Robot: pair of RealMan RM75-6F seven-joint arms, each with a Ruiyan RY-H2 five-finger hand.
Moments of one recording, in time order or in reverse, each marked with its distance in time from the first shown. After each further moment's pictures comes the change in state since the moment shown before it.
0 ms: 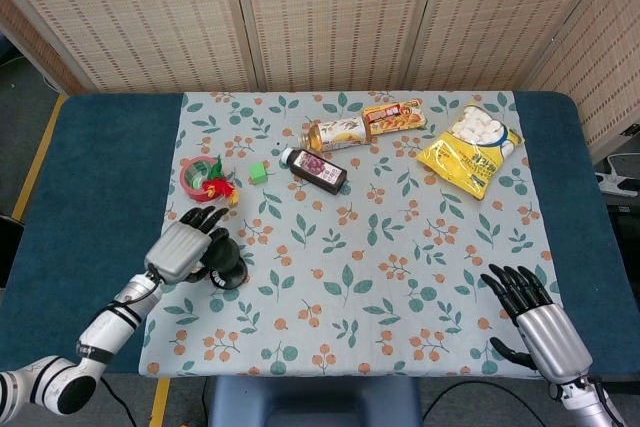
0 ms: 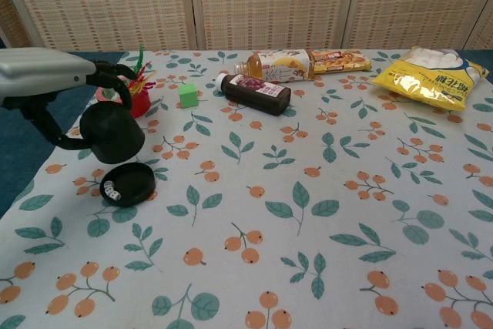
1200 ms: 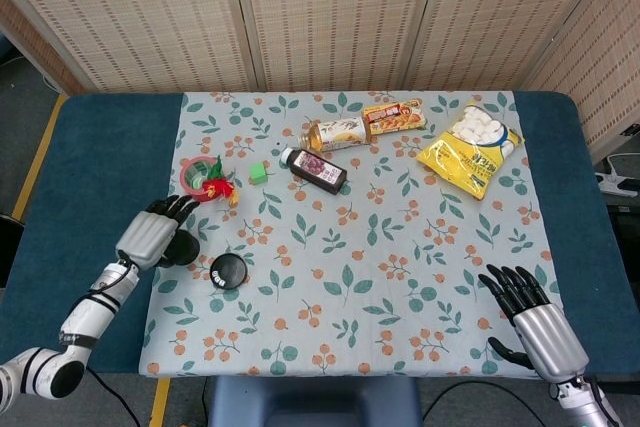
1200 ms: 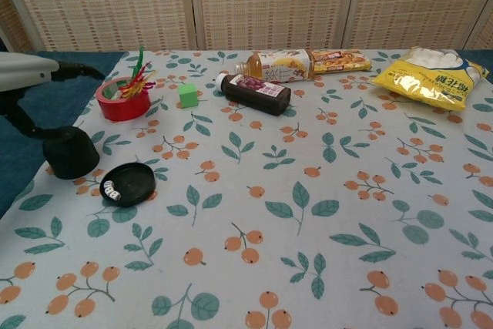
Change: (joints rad) left arm 0.075 -0.030 -0.026 0.176 0.022 0.016 -0.166; right arm 0.000 -0.011 0.001 -0.005 0.008 -0.010 -0.031
